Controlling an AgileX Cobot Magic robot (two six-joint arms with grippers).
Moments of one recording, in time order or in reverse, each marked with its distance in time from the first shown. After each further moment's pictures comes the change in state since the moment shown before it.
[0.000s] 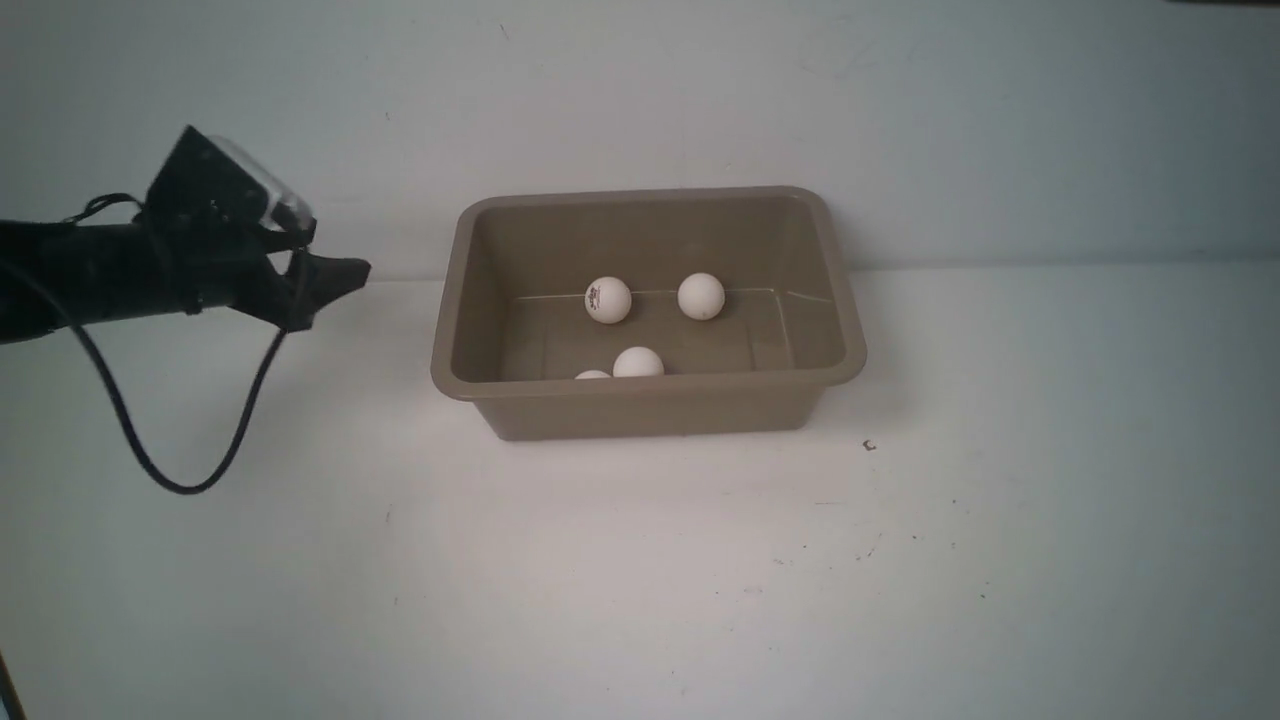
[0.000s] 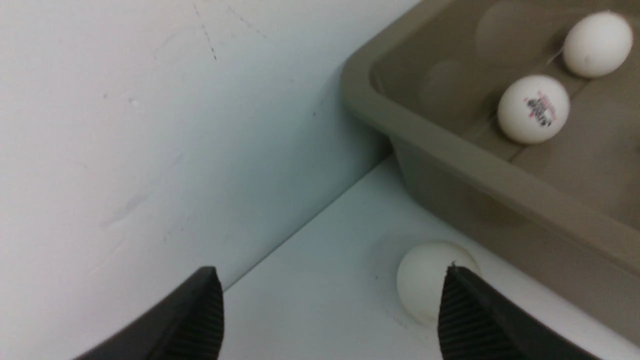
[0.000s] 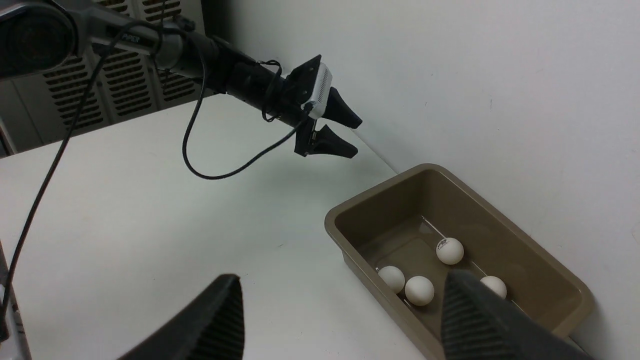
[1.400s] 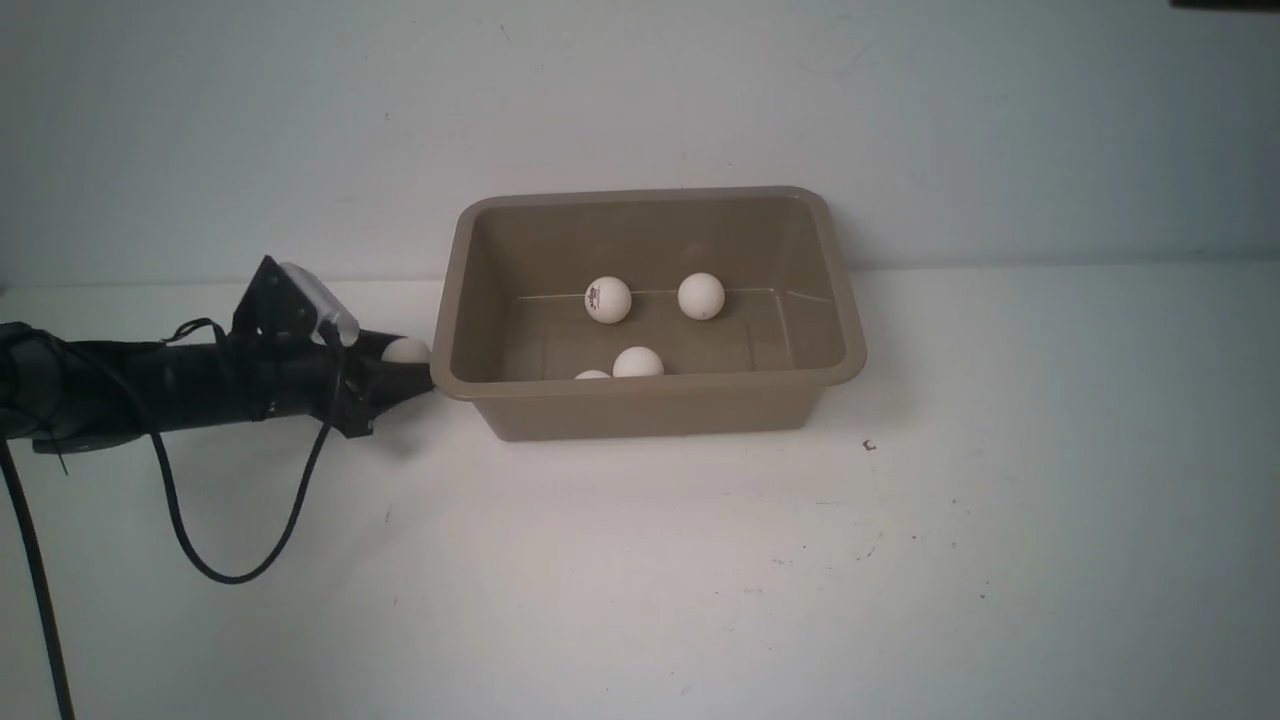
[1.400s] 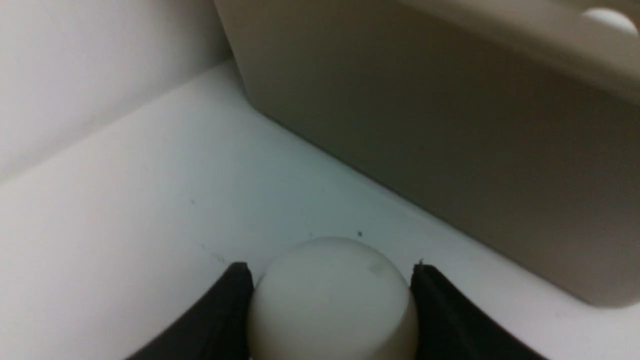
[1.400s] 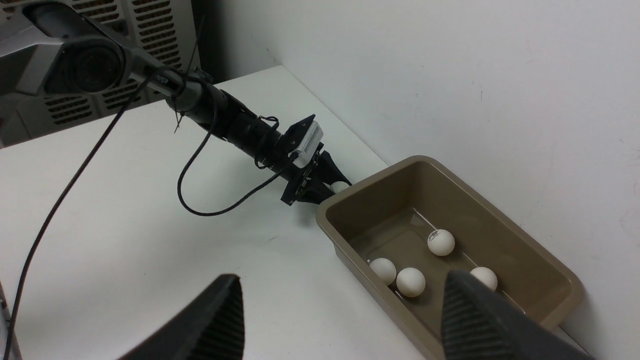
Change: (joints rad) right arm 0.000 0.000 0.000 -0.022 0.001 0.010; left arm -0.033 0.216 -0.003 -0.041 0.168 0.084
